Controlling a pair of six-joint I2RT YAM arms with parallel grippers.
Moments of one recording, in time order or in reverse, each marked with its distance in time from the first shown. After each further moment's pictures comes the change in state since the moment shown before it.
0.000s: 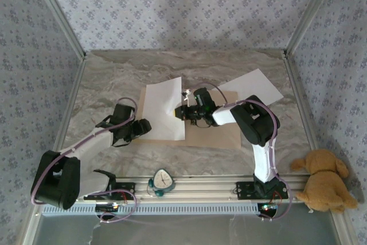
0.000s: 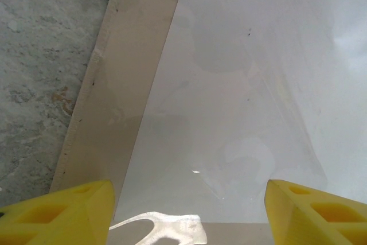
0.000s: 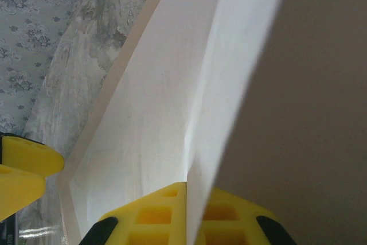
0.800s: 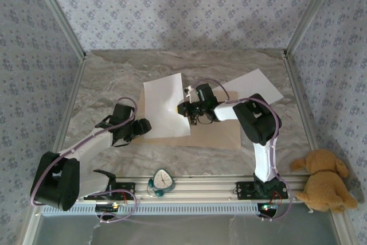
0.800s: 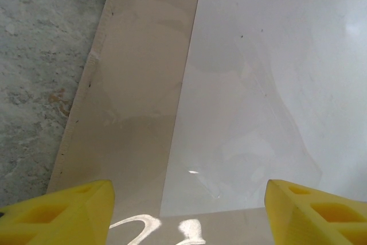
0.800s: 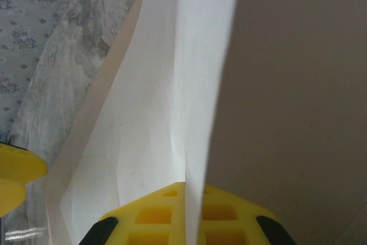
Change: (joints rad) left arm 0.000 -0.013 0.000 0.000 0.004 0.000; right arm -0.047 0.000 0.054 -0.098 -0.007 -0.061
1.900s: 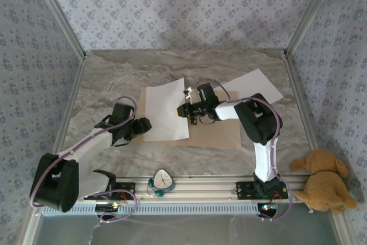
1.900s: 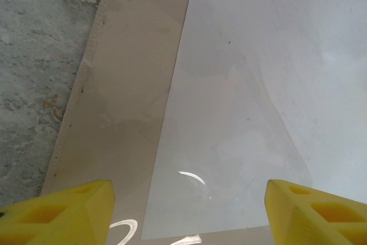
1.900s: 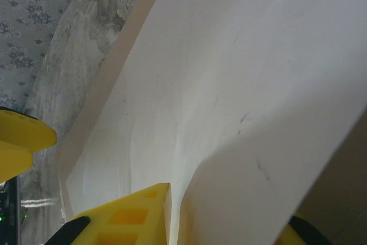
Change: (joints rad) left arm 0.000 -0.014 0.006 0.002 0.004 0.000; right arm -0.017 -0.004 0.003 -0.064 -0.099 -0.070
